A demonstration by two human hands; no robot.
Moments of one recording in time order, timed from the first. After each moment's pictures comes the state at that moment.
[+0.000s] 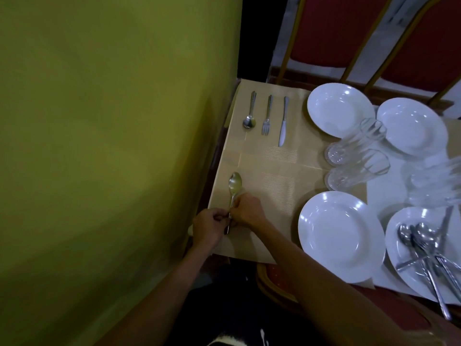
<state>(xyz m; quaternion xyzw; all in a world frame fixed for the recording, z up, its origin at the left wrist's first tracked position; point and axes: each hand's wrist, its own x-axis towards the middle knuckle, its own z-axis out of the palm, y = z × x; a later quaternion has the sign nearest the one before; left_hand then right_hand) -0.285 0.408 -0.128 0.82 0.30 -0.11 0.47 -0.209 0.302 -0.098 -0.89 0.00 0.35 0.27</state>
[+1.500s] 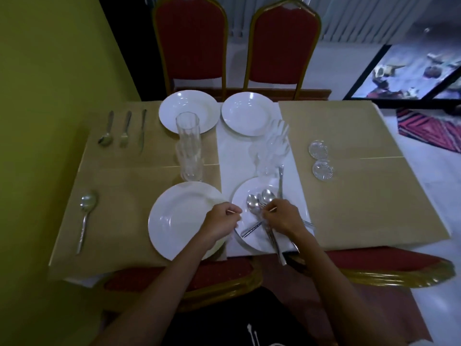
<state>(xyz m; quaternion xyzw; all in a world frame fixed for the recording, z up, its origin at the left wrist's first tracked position) -0.257 0.016 -0.031 0.78 0.11 -0.30 0.54 -0.261 -0.177 -0.037 -0.91 0.18 0.19 0.32</state>
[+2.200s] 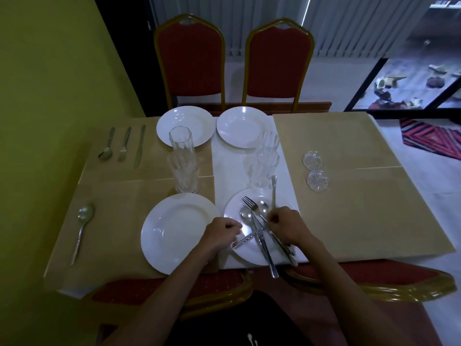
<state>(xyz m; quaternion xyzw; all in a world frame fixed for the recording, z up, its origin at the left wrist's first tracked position) -0.261 -0.010 -0.035 0.81 0.10 -0.29 0.51 -0.254 -0.217 -0.030 -0.94 0.06 0.20 0.25</state>
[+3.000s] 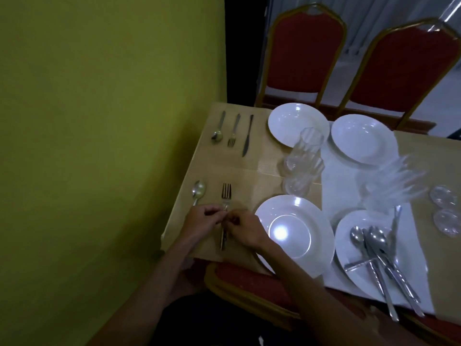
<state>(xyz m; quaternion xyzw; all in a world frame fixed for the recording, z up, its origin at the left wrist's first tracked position) -0.276 0.308 -0.046 0.77 0.25 -0.10 0.58 -0.246 0.156 -0.048 -0.86 -0.14 0.27 0.40</state>
